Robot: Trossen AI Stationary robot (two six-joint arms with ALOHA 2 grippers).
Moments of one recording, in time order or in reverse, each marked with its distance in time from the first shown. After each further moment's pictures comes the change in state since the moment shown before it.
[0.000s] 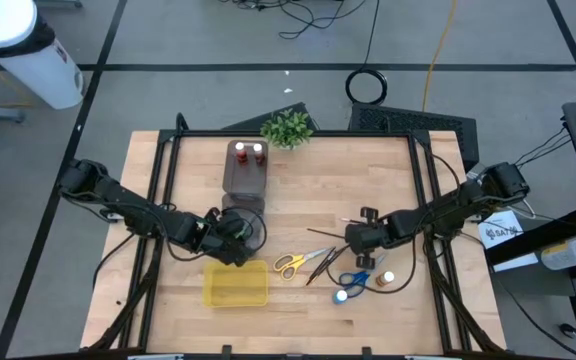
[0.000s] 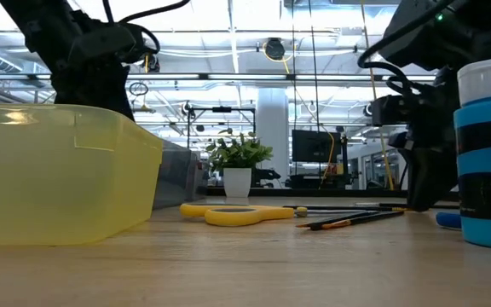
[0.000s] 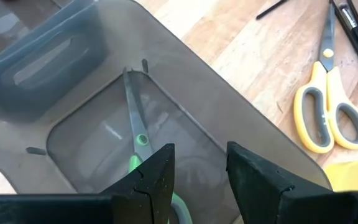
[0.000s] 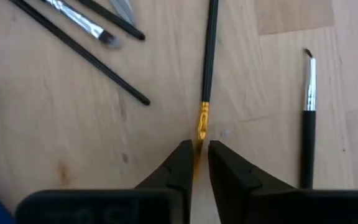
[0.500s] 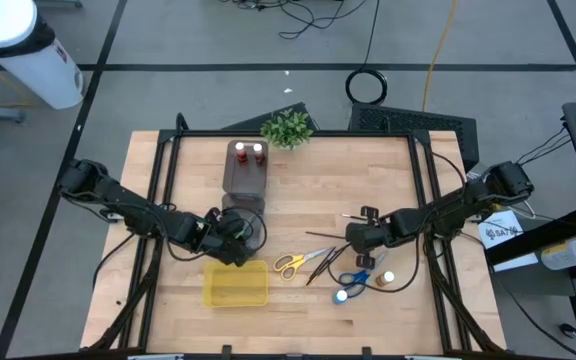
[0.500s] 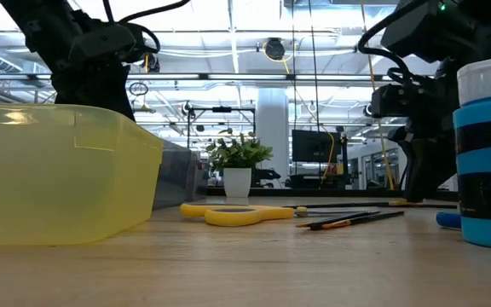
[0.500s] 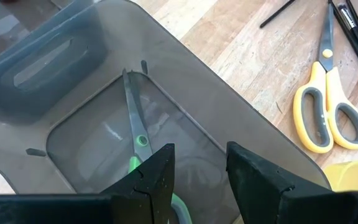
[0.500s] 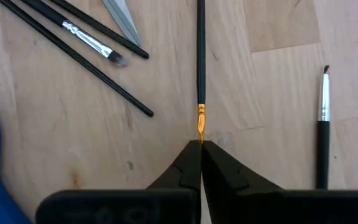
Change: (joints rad) left arm 0.000 0.000 0.000 0.001 0.000 0.005; right arm 0.000 -0.043 -0.012 0.019 0.005 0.003
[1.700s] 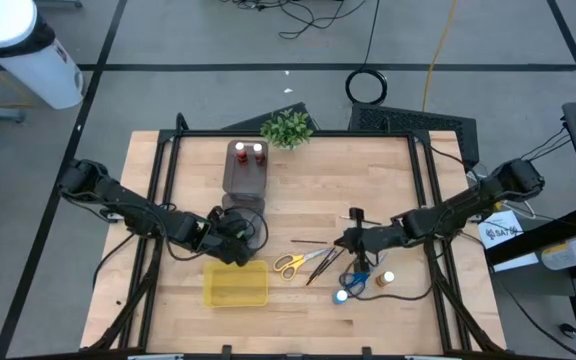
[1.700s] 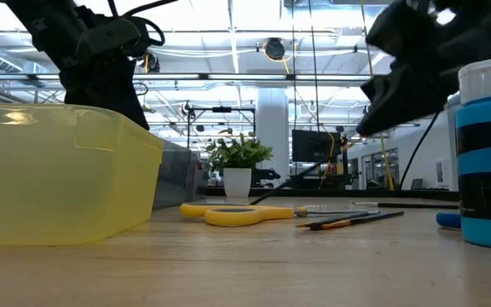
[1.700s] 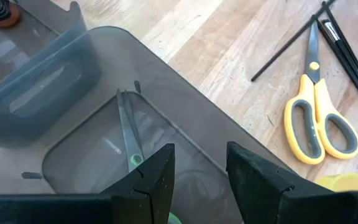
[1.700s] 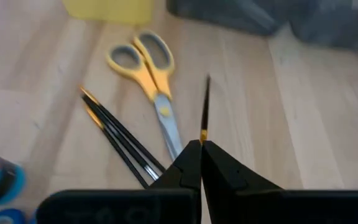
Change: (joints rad) left arm 0.005 0.000 0.000 0.058 -0.027 0.068; right arm 0.077 -0.133 -0.043 0.411 0.077 -0.267
